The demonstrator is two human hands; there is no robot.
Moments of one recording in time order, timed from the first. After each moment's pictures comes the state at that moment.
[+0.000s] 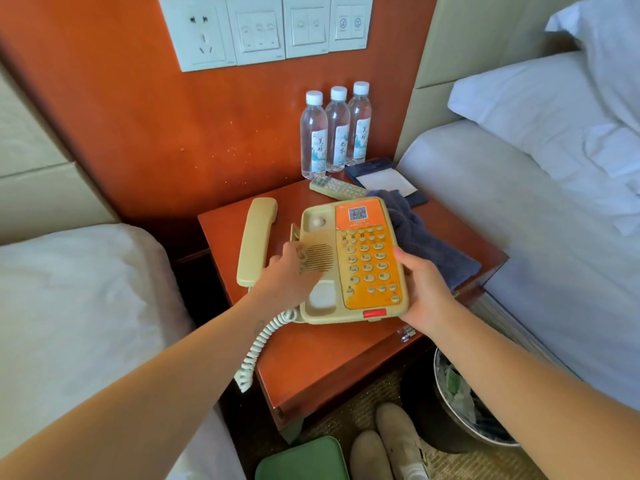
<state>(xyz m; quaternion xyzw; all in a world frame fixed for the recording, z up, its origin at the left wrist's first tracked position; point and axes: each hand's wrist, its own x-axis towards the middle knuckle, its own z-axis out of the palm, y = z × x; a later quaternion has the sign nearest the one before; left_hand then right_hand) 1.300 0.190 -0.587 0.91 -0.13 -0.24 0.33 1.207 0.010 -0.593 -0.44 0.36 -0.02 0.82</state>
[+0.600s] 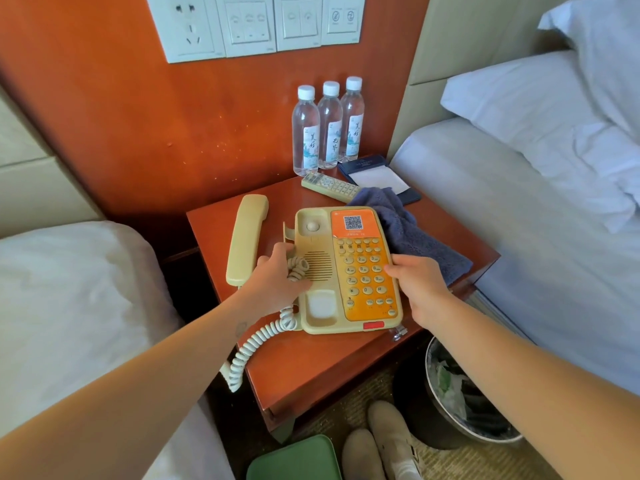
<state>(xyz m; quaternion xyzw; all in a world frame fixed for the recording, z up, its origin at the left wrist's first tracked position) 1.305 0.196 -0.599 0.89 -0.16 -0.24 0.34 1.207 -0.002 -0.600 -0.68 0.39 -0.06 0.61</state>
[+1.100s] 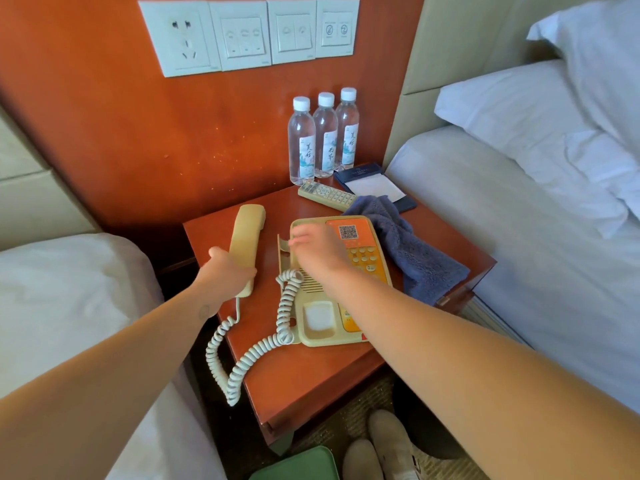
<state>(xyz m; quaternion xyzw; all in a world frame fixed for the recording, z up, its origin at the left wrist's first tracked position) 1.353 0.223 -0.590 0.93 0.04 -0.20 0.30 1.288 0.088 -0.563 -0.85 0.22 -0.04 0.49</state>
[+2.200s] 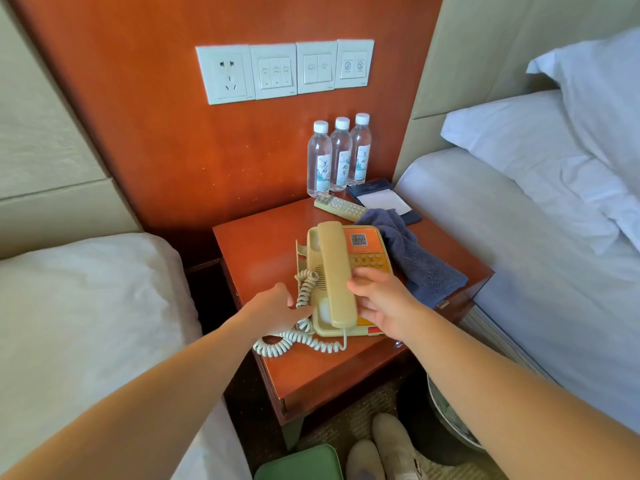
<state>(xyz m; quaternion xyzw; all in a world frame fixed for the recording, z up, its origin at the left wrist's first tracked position) 1.283 0.229 -0.590 0.94 -0.19 -0.26 0.16 1.204 0.056 -0.568 -0.60 0.30 0.04 0.74</state>
